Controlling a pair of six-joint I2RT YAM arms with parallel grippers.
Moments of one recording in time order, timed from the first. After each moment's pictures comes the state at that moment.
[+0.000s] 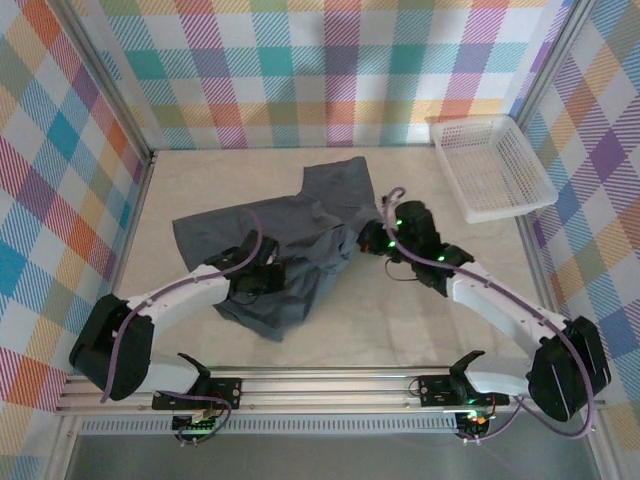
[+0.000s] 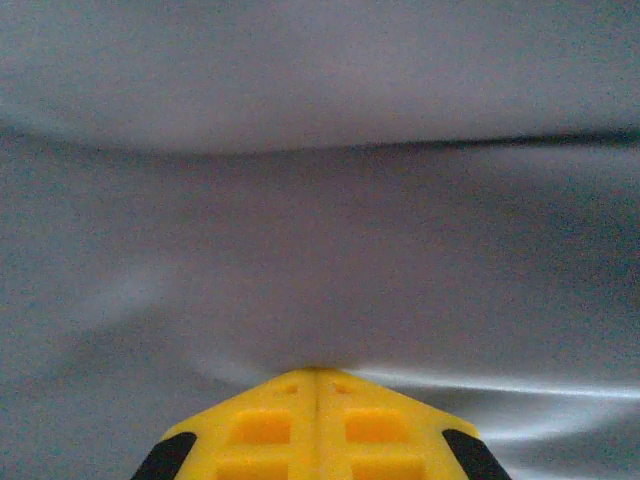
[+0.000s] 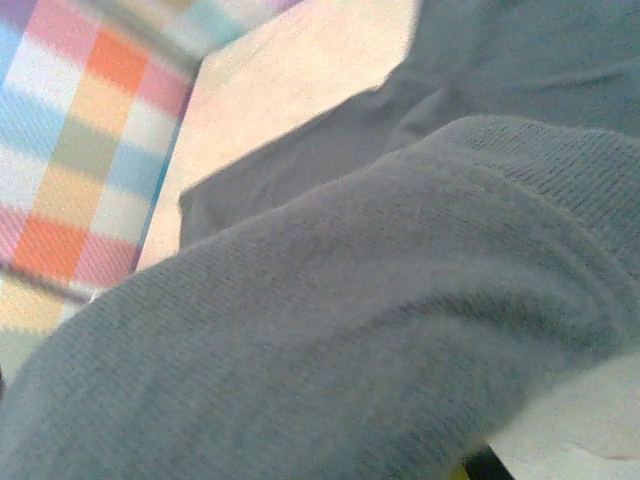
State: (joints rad) left arm -0.53 1.33 0.73 -0.46 0.03 -0.63; right arm 0.55 1.20 0.85 -0.16 -0.19 0.74
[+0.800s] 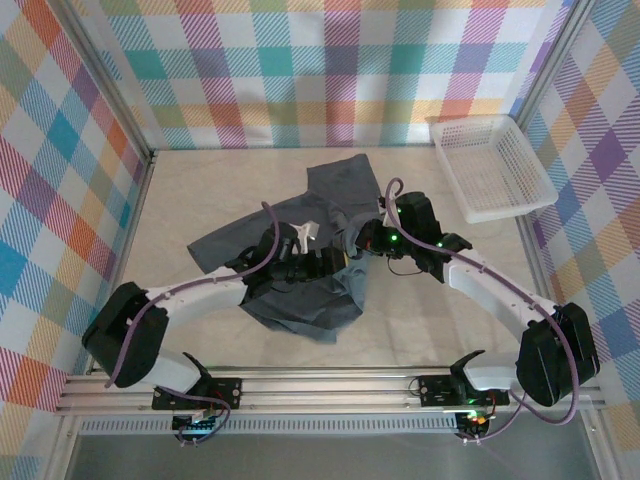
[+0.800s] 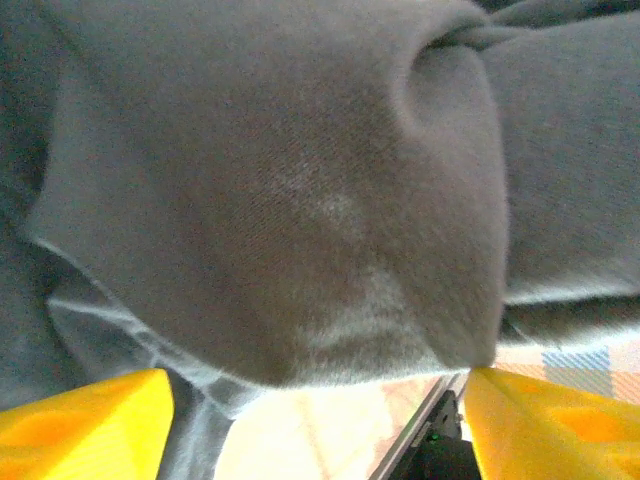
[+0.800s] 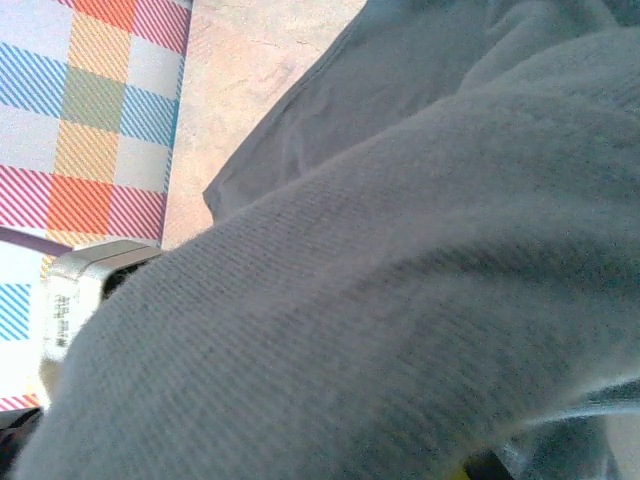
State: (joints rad) left arm -0.72 1.46 0.77 0.14 0.40 -0.91; right arm 0.52 1.30 0.91 -0.24 -0.42 0.78
